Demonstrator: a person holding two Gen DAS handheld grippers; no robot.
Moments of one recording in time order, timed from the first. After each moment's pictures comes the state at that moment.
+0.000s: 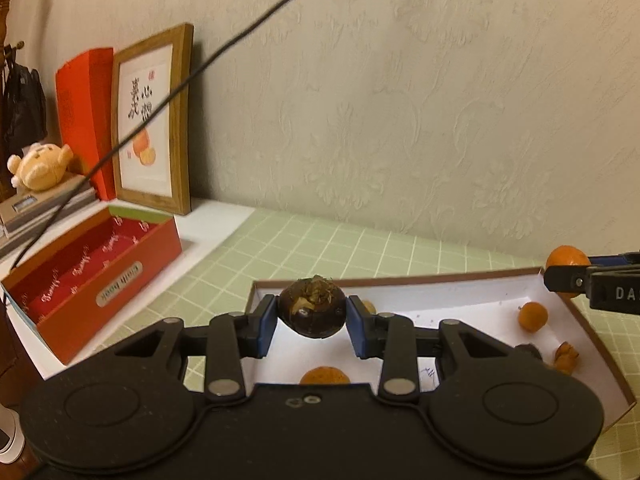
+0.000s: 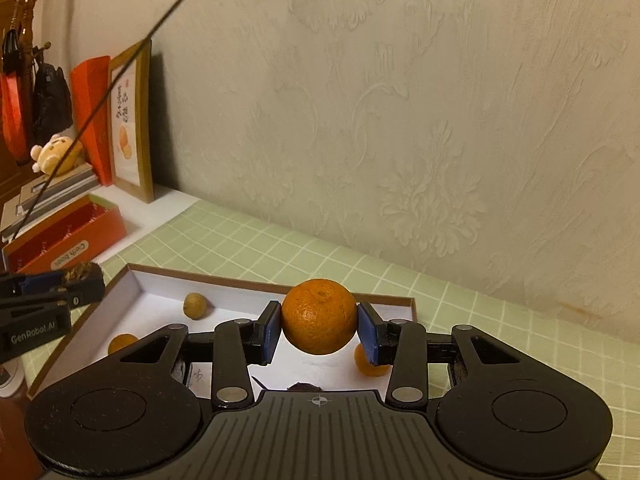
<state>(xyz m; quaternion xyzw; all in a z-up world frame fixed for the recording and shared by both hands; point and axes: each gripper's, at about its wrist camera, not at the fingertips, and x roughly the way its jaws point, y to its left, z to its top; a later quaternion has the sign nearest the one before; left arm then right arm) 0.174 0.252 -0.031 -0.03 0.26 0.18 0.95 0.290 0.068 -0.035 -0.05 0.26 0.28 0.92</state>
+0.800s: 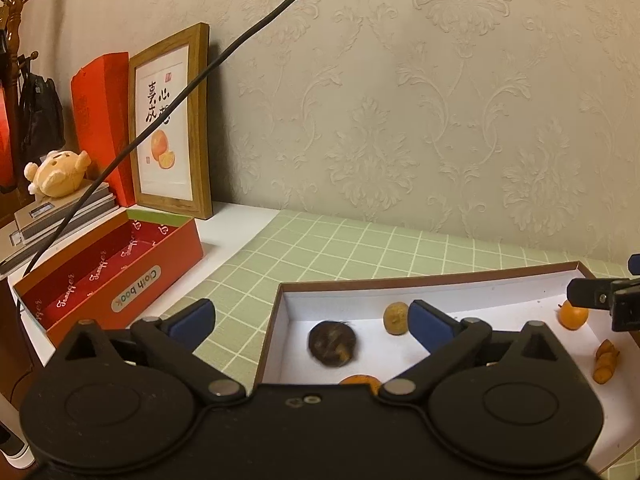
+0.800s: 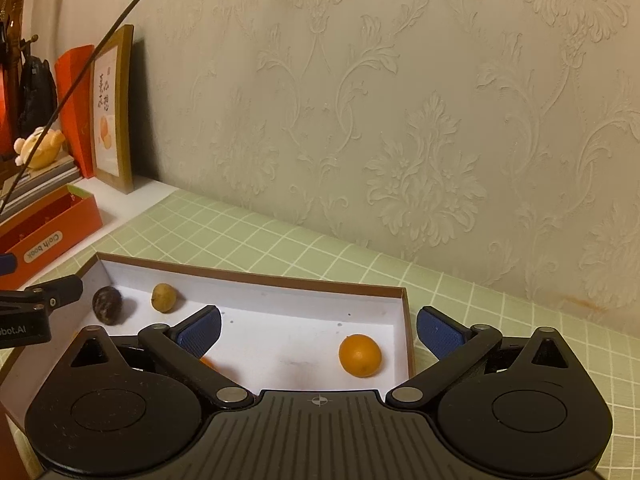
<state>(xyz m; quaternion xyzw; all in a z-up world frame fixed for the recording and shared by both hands) 0.184 0.260 -0.042 -0.01 0.25 0.21 0.94 0.307 0.070 -0.056 -0.05 0.26 0.26 0.93</state>
